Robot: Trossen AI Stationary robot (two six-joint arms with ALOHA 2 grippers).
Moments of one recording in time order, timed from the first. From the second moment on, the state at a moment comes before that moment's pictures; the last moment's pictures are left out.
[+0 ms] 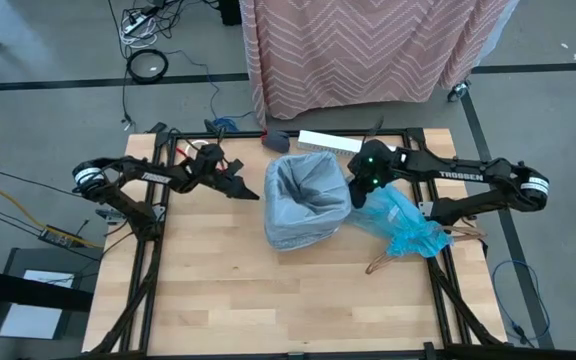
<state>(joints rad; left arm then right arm) 0.61 1.50 0.43 0.60 0.84 -0.87 -0.44 1.17 0.68 -0.40 -0.27 0.32</state>
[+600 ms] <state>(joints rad) 0.79 1.37 0.43 1.42 0.90 -1.11 -0.50 0.54 0.68 -0.33 -0.28 0.31</state>
